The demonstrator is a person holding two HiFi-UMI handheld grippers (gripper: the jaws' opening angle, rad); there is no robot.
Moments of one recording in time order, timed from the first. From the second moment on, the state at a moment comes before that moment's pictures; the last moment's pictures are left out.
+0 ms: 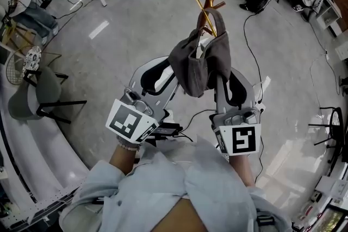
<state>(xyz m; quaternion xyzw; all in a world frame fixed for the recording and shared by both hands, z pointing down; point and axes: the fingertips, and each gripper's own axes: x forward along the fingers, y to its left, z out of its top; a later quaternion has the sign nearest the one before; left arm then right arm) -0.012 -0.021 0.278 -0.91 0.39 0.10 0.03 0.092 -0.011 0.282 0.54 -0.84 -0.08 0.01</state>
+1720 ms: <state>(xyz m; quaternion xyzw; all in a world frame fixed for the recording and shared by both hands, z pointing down) -0.025 -0.162 0.283 -0.93 0.36 0.10 0.01 0.076 -0.144 0.284 0.56 -0.82 -0.07 0.02</state>
